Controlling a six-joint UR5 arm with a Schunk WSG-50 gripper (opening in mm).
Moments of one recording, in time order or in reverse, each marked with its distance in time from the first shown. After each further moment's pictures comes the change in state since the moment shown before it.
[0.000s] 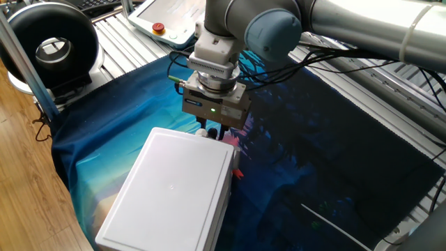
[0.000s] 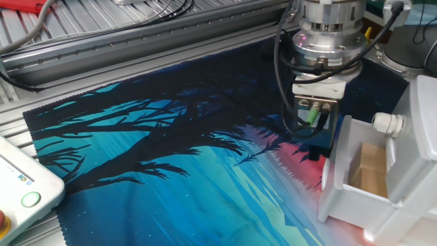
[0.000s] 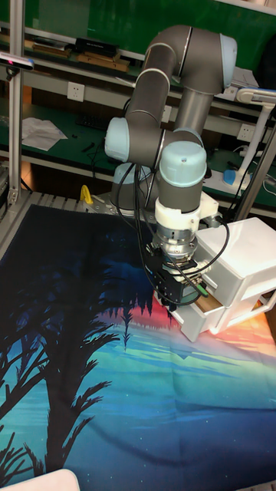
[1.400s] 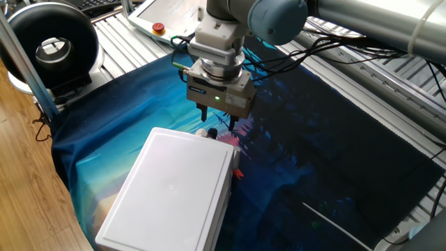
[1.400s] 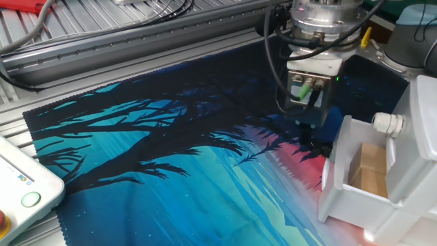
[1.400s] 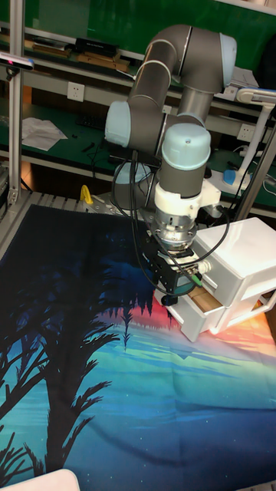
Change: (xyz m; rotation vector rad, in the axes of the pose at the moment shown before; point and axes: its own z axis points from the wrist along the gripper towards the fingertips) arm 0.013 0.011 -0.029 -0.029 0.048 0.095
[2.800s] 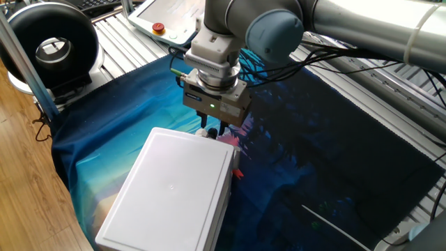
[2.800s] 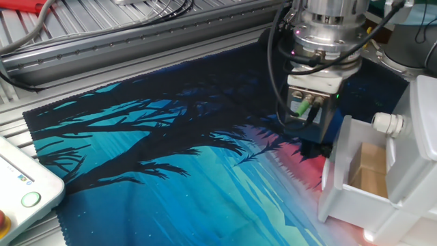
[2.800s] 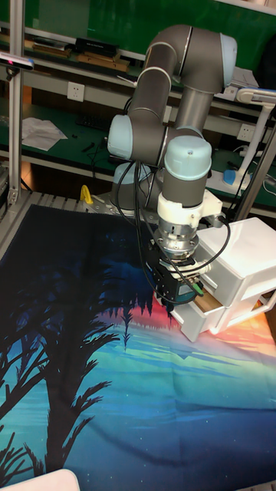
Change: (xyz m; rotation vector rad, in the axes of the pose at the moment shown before) arm -0.007 -0.015 0.021 0.050 0.004 0.022
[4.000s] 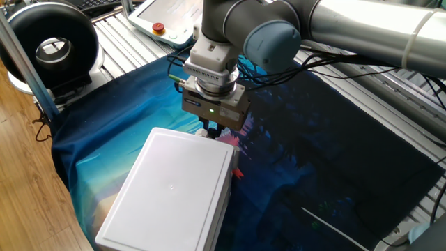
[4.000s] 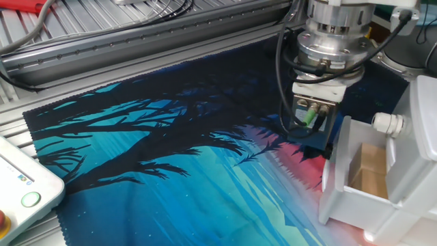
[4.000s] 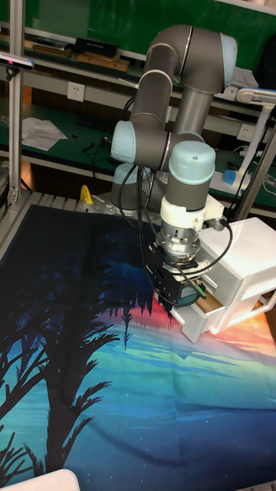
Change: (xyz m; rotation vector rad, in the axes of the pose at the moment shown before) arm -0.002 0.001 0.010 -0.002 0.022 -0.042
